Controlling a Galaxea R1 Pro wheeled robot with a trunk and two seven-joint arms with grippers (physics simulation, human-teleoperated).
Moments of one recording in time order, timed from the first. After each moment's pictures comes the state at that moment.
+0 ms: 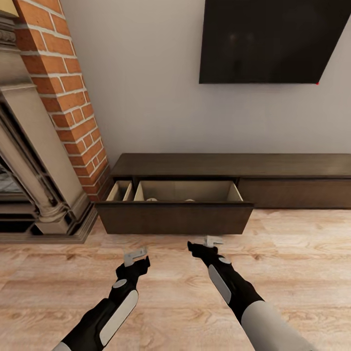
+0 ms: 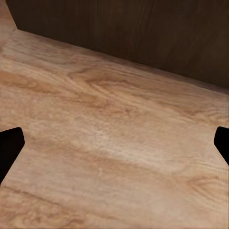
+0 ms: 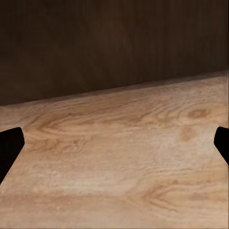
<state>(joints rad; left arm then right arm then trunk) -0.44 0.05 -0.56 -1.09 0.69 0.14 0.63 -0.66 0.10 0.29 -0.68 -0.43 0.13 -0.11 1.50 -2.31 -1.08</state>
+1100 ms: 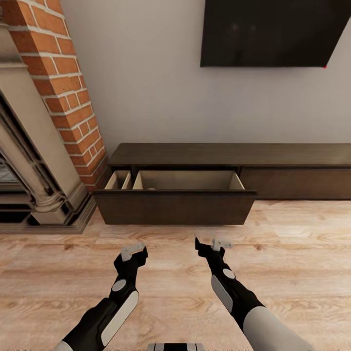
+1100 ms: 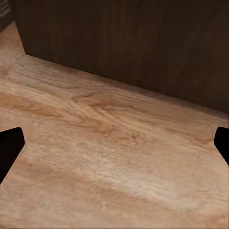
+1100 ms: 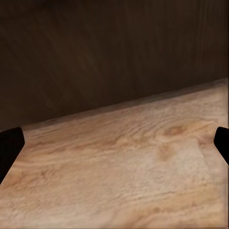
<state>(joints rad) -0.45 0.05 -0.56 -1.08 0.59 -0.04 0.63 -0.65 0.09 0.29 -0.55 -0.43 -0.25 -0.11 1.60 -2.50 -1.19</state>
